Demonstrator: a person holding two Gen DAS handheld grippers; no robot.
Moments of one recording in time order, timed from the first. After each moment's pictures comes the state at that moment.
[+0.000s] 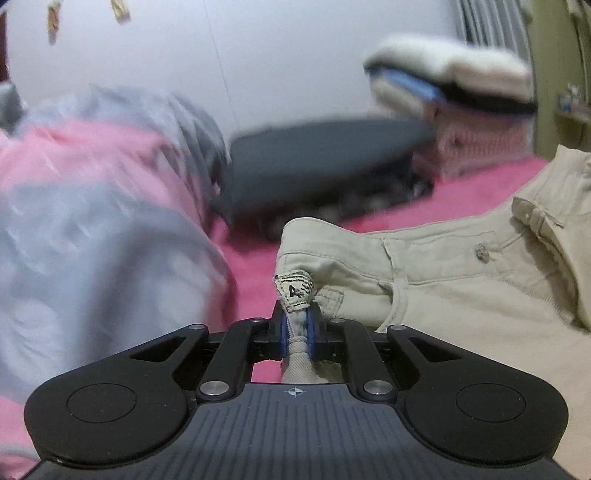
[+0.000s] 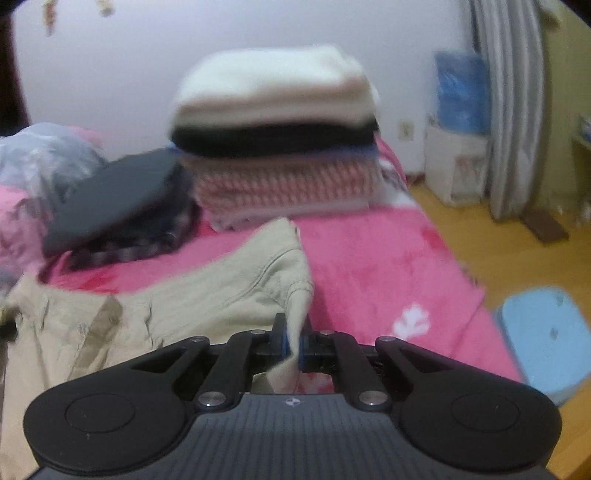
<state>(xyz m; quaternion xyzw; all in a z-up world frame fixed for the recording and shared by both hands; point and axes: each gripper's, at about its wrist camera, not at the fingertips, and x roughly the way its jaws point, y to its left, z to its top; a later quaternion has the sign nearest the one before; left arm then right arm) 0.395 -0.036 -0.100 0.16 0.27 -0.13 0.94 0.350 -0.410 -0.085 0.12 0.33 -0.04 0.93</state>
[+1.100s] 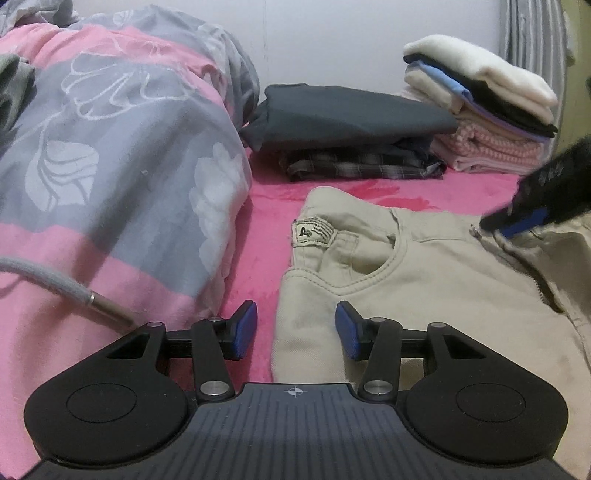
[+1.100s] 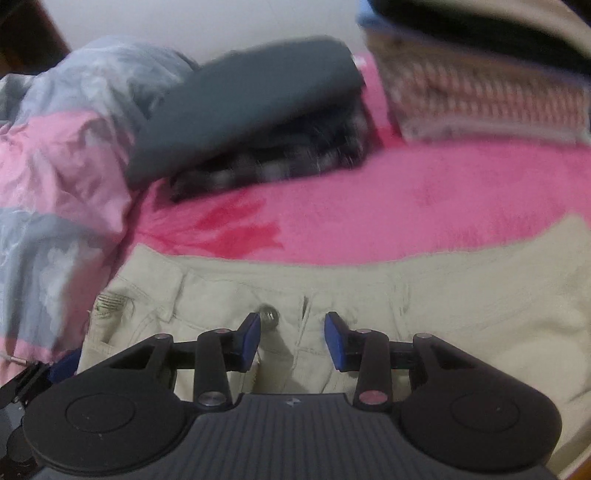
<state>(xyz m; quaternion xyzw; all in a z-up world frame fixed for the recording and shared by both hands) 0.361 -0.003 -0.106 0.05 0.31 -0.11 0.94 0.432 -0.261 -0.094 0.15 0.44 0.10 0.88</state>
